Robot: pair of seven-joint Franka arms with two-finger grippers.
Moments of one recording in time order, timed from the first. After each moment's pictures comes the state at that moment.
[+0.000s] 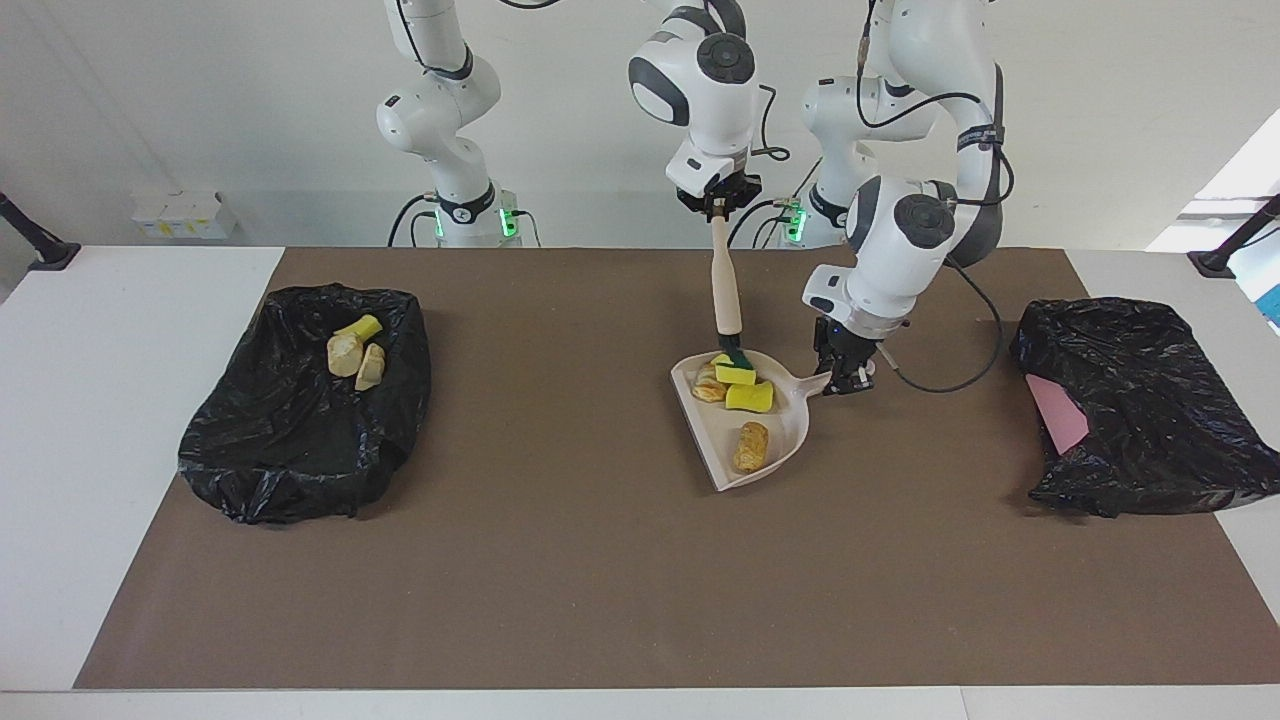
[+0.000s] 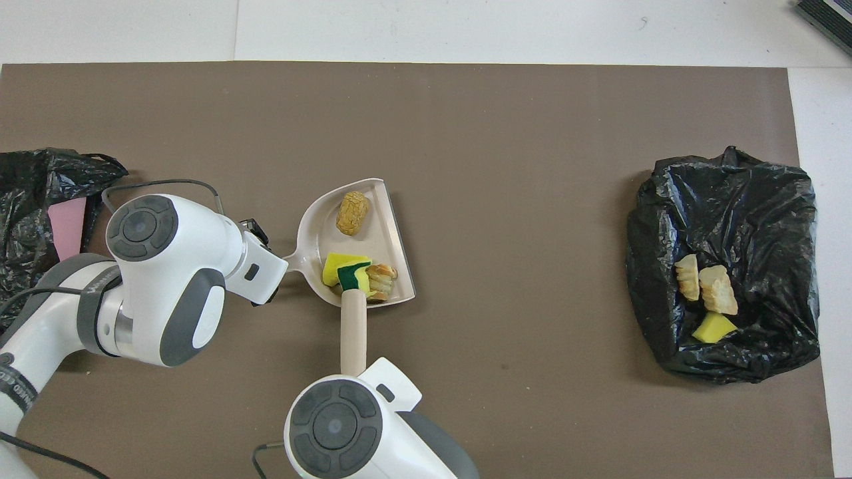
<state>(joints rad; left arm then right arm) -0.17 0.08 -0.14 -2.15 -0.08 2.24 1.08 0.88 0.06 0.10 -1.94 0.30 1.92 0.86</state>
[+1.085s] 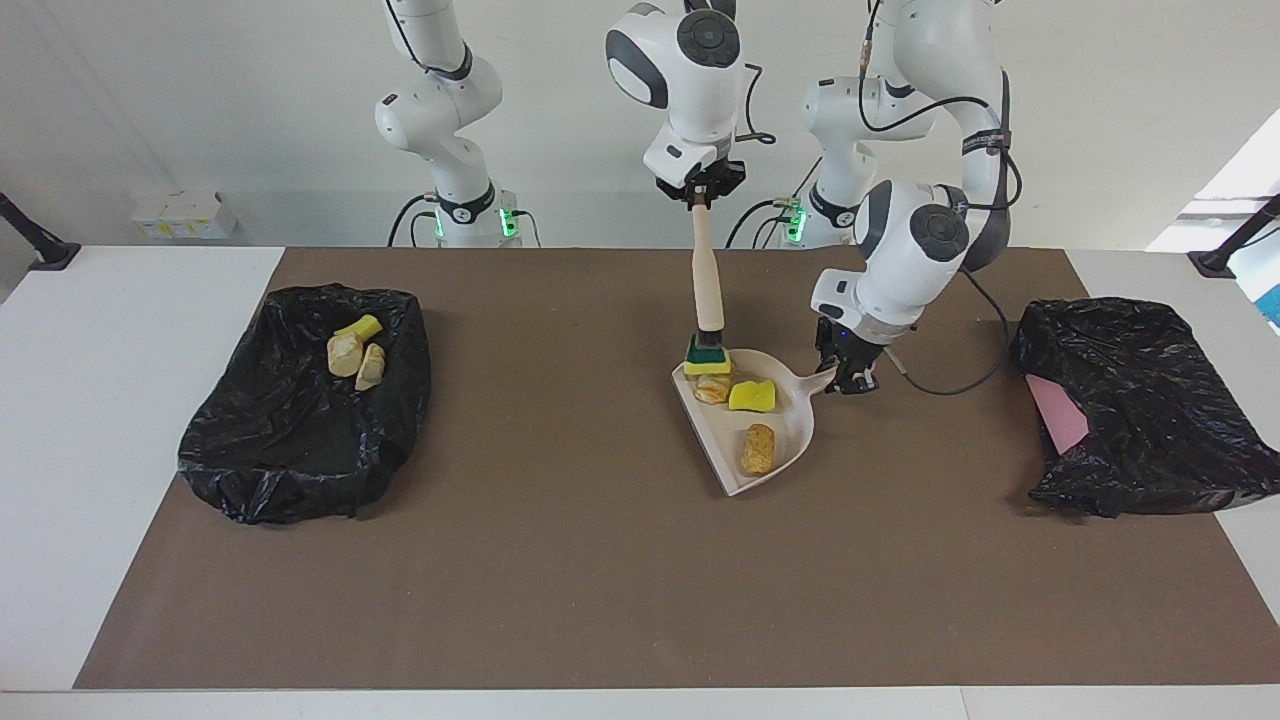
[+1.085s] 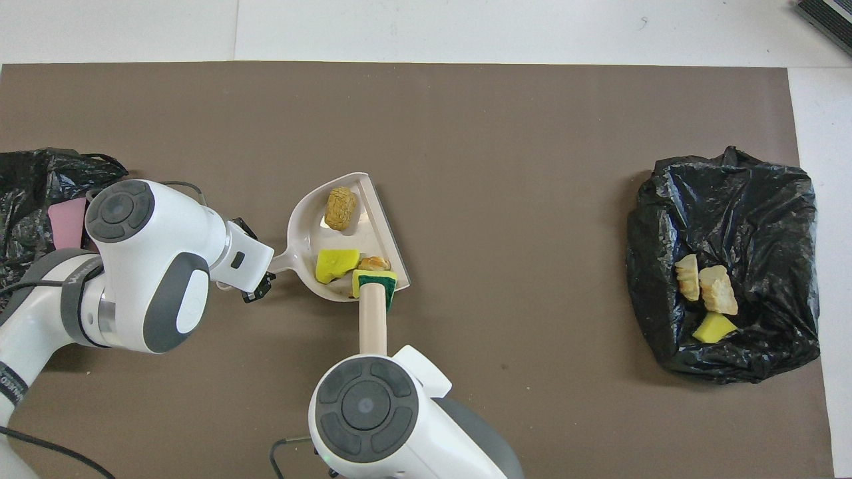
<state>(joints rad) -0.16 0.09 -0.15 -2.13 -0.12 2.18 1.06 0.77 0.06 0.08 -1.79 0.30 1.68 0.77</state>
